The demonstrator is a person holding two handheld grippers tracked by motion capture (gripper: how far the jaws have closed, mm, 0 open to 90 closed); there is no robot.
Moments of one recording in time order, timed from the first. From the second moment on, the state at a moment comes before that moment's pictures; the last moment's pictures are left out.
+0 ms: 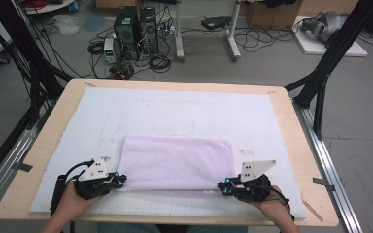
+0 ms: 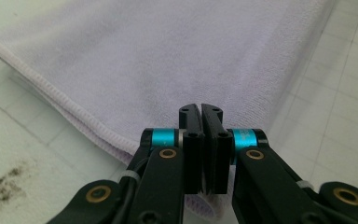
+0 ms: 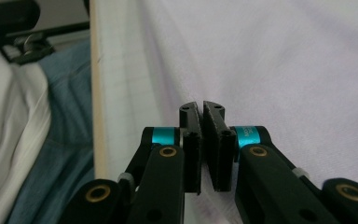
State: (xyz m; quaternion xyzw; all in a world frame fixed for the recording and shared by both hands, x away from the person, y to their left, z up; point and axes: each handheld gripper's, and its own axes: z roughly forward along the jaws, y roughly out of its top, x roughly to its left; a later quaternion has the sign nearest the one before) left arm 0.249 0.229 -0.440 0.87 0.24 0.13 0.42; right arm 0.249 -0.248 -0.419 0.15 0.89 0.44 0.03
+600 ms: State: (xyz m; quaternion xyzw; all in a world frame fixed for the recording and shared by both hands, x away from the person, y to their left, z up) left arm 0.300 0.241 -0.421 0.82 0.34 0.16 0.44; right arm 0.322 -0.255 -0.407 0.25 0.86 0.44 0.10
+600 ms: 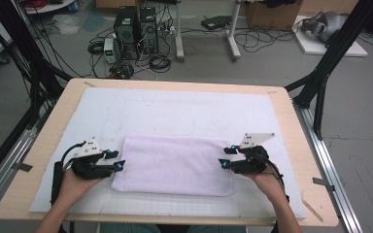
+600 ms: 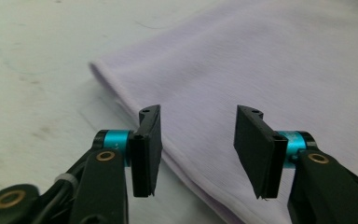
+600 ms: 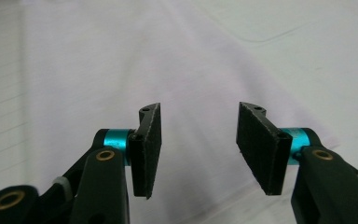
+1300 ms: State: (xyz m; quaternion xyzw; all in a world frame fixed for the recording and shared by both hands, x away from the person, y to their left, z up) left arm 0.368 0.225 -0.446 0.81 0.40 0.11 0.41; right arm 0.376 -0.252 -0.443 0.30 0.87 0.39 0.05
